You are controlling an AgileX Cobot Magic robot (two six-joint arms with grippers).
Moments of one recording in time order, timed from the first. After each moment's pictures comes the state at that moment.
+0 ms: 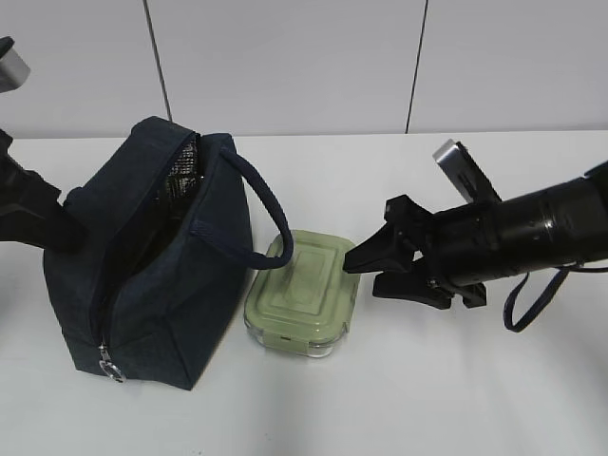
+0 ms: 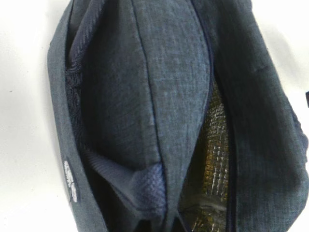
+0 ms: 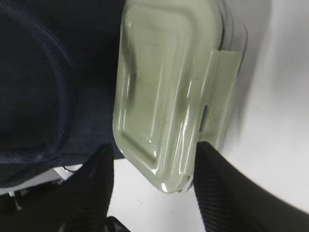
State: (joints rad) left arm -0.10 1.38 -0.96 -0.53 0.92 0.52; right arm 0.15 1.79 -0.84 1.55 0.77 -0.96
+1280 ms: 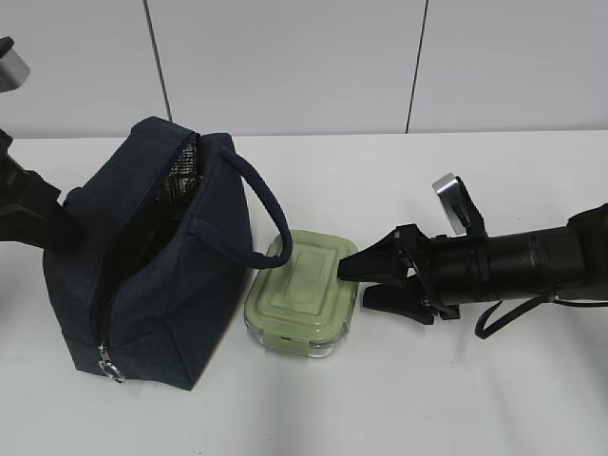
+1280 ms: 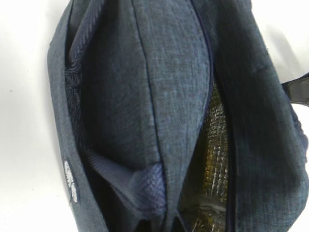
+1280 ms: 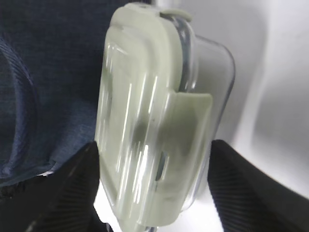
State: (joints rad) left arm -0.10 1.38 -0.96 -0.53 0.92 0.52; right arm 0.06 2.07 -0.87 1.79 1.02 -1.39
